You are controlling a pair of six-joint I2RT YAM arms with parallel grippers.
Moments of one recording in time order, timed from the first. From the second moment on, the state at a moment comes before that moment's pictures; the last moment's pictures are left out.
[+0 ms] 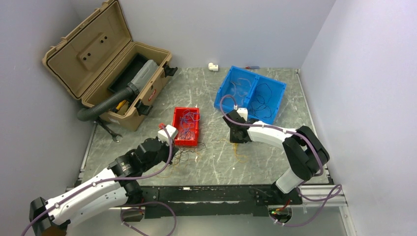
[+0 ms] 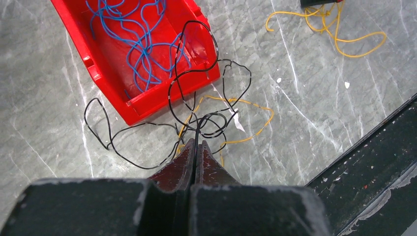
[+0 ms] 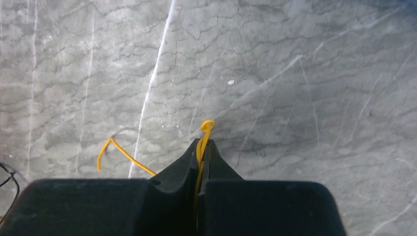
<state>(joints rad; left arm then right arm) -0.89 0.61 0.45 -0.33 -0.19 -0.28 0.66 1.59 0.84 -0.40 0.33 0.66</state>
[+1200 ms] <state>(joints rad) -0.89 0.71 0.45 -0.30 -0.15 -0.29 0.27 2.17 1.73 -0.32 0.31 0.63</state>
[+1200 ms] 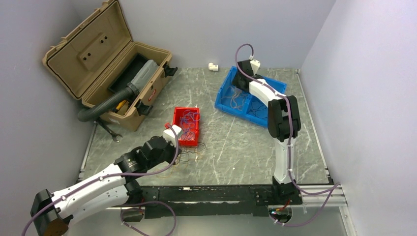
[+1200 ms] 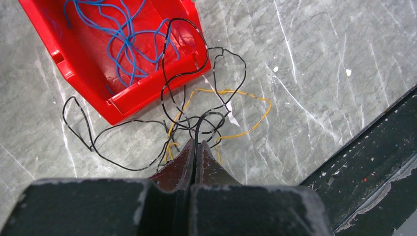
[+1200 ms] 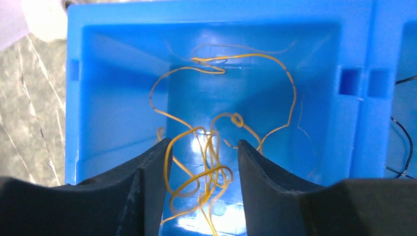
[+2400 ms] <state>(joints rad) -1.04 1.17 1.04 -0.26 0.04 -0.23 0.28 0.84 0.84 -0.47 0.13 0.49</state>
